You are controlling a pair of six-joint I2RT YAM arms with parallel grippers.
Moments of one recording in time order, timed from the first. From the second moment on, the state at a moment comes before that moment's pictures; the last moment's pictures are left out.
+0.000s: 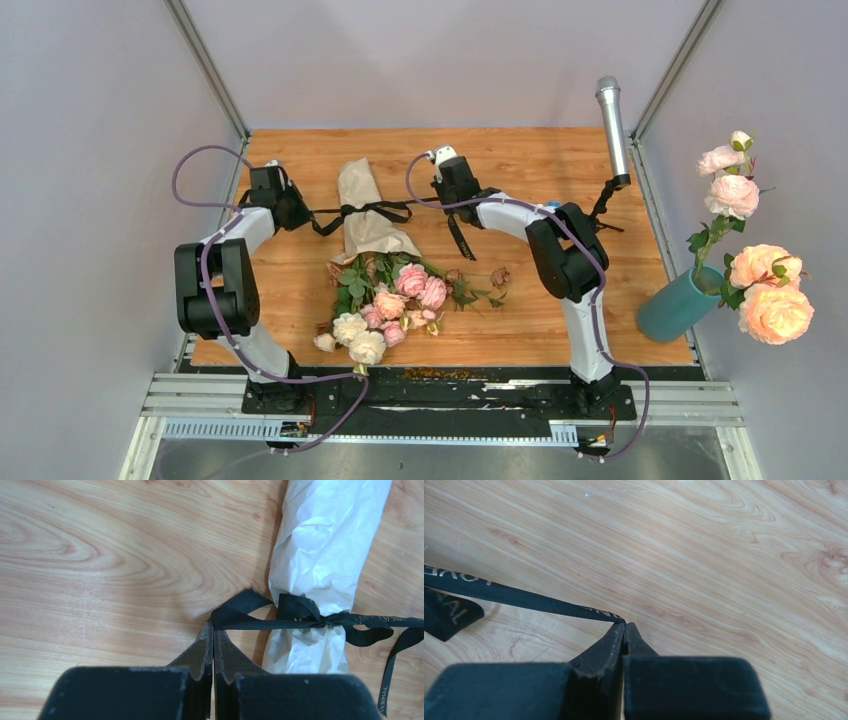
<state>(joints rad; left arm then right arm) 0.11 1.68 1.02 -0.16 0.16 -0.44 0.56 2.16 1.52 -0.01 0.20 -0.02</state>
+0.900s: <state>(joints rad) 0.20 1.61 1.01 -0.19 0.17 -0.45 0.51 2.15 1.47 -0.01 0.23 0.01</state>
